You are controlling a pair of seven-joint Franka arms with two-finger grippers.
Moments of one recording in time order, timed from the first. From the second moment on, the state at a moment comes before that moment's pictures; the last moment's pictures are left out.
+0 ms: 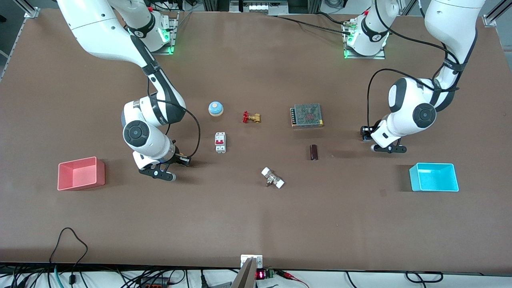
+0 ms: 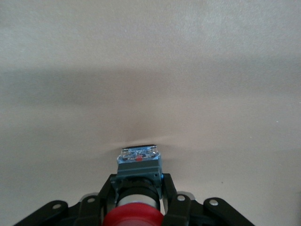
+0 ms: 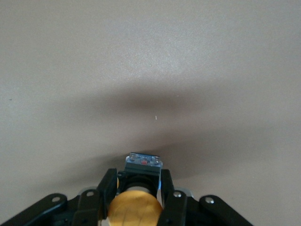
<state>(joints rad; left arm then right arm) 0.05 0.35 -0.12 -2.23 -0.04 2.36 -0.02 0.27 0.62 0.08 -1.74 -0.02 2.36 0.60</state>
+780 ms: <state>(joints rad) 0.16 0.34 -0.04 -1.78 -0.03 1.93 0.04 0.17 0.50 0.08 -1.69 -0.03 2.15 0.36</state>
